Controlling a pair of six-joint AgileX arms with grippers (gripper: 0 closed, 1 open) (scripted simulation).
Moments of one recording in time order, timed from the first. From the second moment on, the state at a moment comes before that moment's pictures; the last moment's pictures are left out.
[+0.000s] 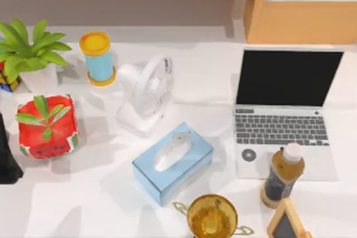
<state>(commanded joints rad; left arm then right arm) 0.00 0.00 0.00 0.00 0.00 0.00 -0.73 1.73 0.27 1.21 -0.68 -0.16</state>
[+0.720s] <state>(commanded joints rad) 0.00 0.00 0.00 0.00 0.00 0.00 -0.59 1.90 0.42 1.26 -0.54 -0.12</state>
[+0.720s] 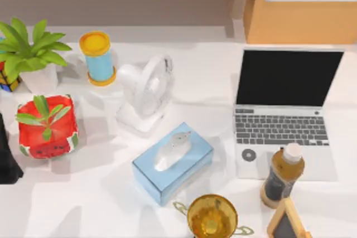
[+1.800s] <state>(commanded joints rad) 0.00 0.00 0.00 0.00 0.00 0.00 -0.59 1.90 0.42 1.26 -0.54 -0.12</state>
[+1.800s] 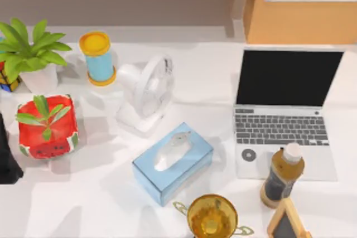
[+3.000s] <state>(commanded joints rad) 0.00 0.00 0.00 0.00 0.00 0.00 -0.50 1.69 0.45 1.22 -0.44 -0.10</state>
